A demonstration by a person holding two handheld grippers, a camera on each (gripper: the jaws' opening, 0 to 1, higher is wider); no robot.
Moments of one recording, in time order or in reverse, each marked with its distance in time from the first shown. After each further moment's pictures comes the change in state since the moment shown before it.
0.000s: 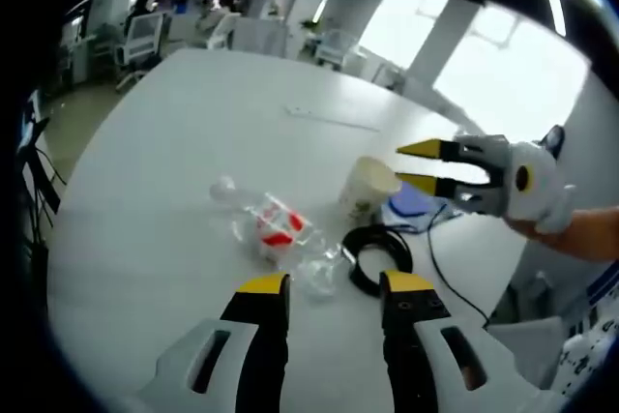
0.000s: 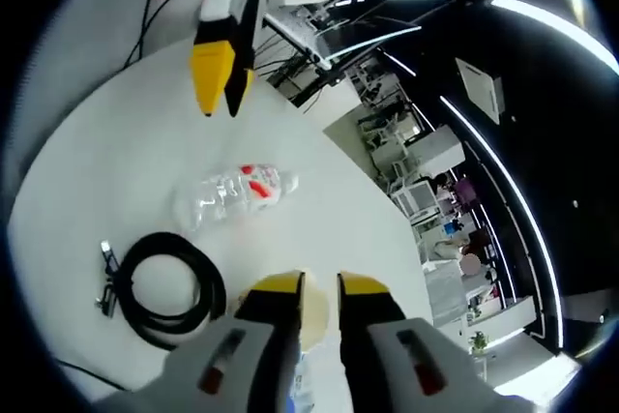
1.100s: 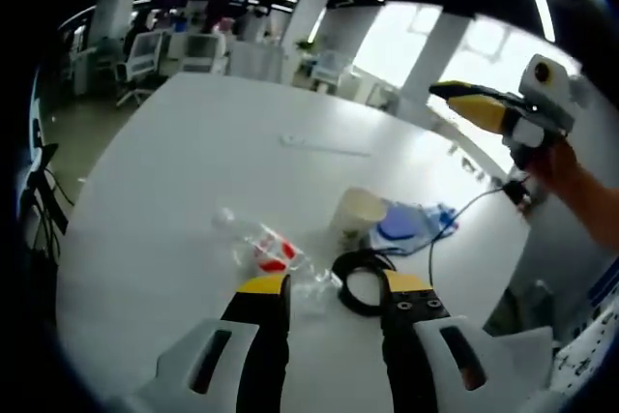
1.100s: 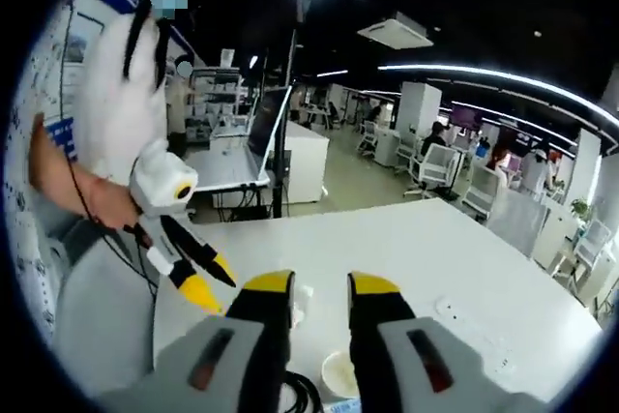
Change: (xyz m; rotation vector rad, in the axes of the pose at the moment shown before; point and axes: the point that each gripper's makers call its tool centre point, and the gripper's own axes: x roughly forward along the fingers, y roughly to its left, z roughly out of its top) left arm -0.023 -0.013 0.028 0.020 -0.097 -0.014; right arm -0.050 -0.087 0.089 0.842 -0.211 0.182
